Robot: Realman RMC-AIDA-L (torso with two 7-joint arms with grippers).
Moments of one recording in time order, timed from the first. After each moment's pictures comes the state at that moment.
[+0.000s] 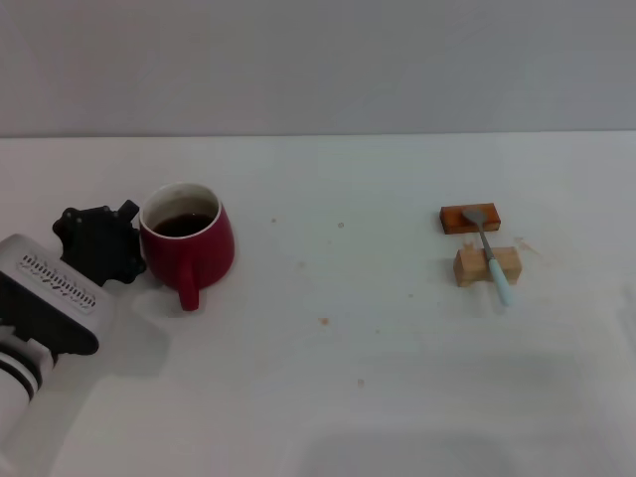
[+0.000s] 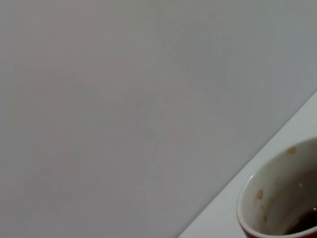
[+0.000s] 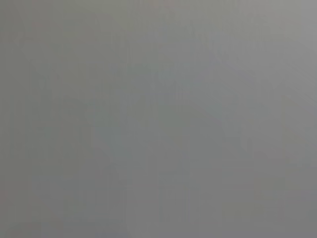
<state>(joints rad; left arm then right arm) -0.45 -2.07 -0.95 -0.20 2.54 0.91 0.48 0.06 2.09 0.87 0.35 -2.44 -1.77 -0.02</state>
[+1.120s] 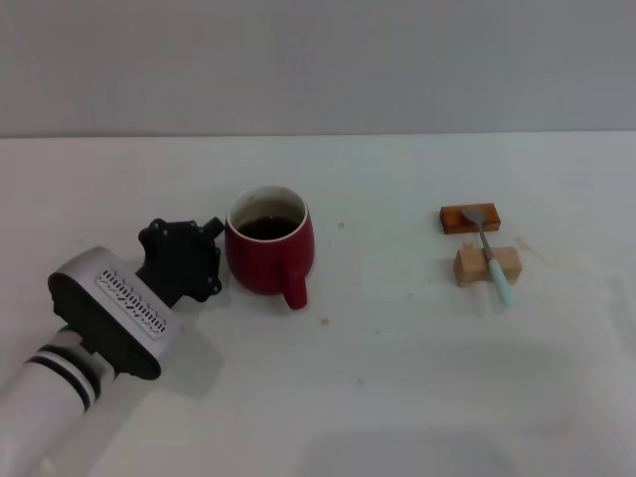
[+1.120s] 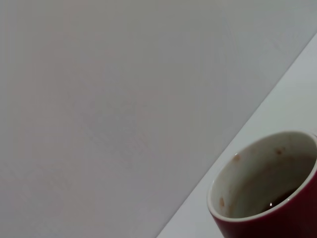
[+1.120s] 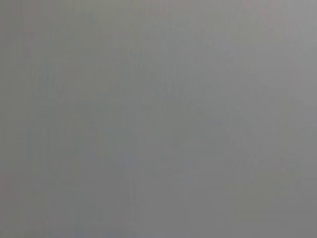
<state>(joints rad) -0.46 -2.08 -0.78 -0.29 2.54 0.87 0.47 0.09 2.09 0.87 0.35 -2.44 -1.76 -0.02</state>
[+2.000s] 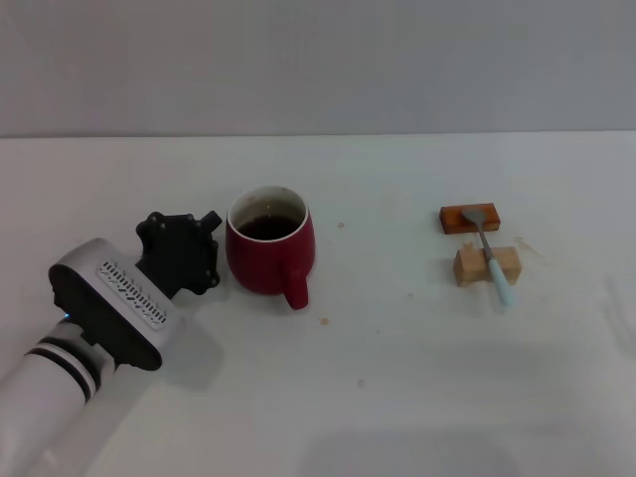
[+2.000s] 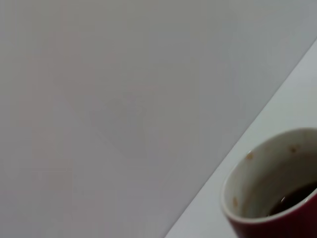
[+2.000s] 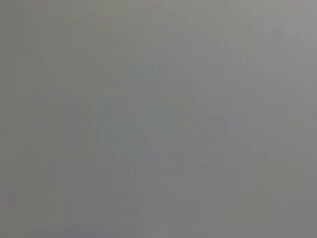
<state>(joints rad) -0.48 -2.08 -0.79 -0.28 2.54 0.86 0.48 0.09 2.09 0.85 0.35 -2.44 -1.76 -0.02</state>
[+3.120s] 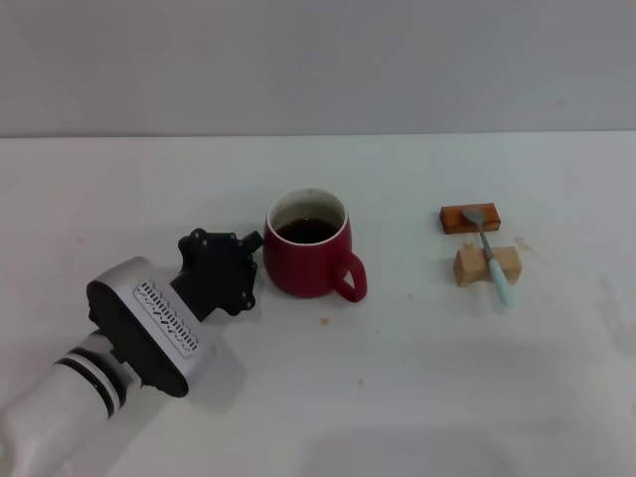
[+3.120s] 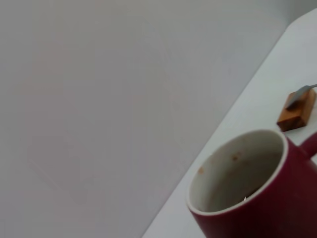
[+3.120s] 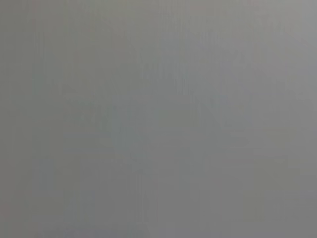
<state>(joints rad) -0.48 -2.08 -0.67 -0.31 2.54 0.86 0.47 0.10 2.09 0.84 0.35 -2.43 -1.75 -0.02</state>
